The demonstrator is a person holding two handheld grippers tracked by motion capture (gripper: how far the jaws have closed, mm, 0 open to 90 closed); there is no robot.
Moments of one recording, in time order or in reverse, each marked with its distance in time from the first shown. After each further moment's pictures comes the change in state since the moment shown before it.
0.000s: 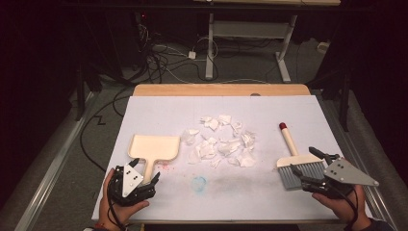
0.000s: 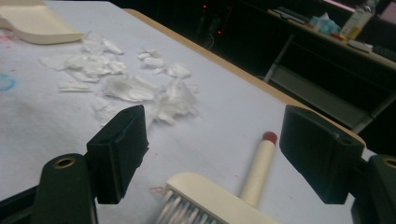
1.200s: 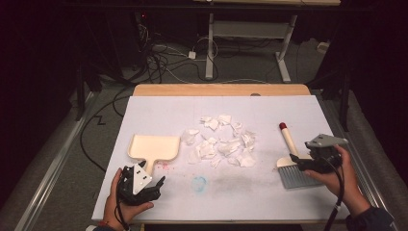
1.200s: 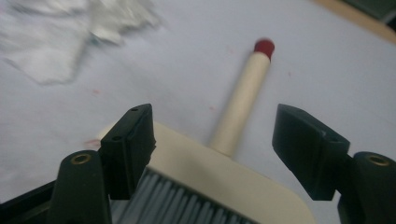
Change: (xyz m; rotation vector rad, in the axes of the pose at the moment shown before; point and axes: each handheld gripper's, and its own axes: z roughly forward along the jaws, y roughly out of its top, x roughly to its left) left arm -0.007 -0.001 0.016 0.084 -0.047 0.062; right arm -0.051 -0.009 0.073 0.480 -0.003 0.132
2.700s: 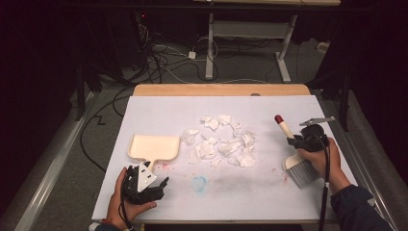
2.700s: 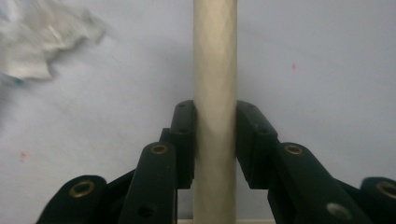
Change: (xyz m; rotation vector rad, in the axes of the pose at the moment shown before) left arm -0.004 0.004 0.007 0.012 -0.042 -0.004; right arm -0.035 0.023 0.048 0.043 0.071 0.182
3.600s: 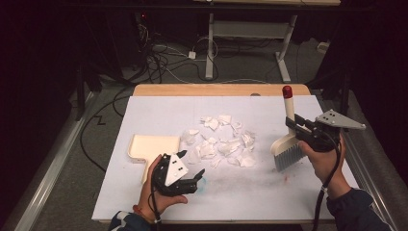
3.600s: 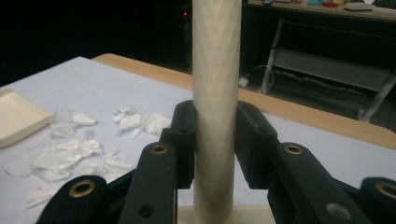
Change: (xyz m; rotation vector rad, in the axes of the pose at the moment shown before) left arm -0.056 0.086 0.011 -0.203 -0.165 0.075; right arm 0.054 0.025 -0.079 -0.521 0.050 -0.011
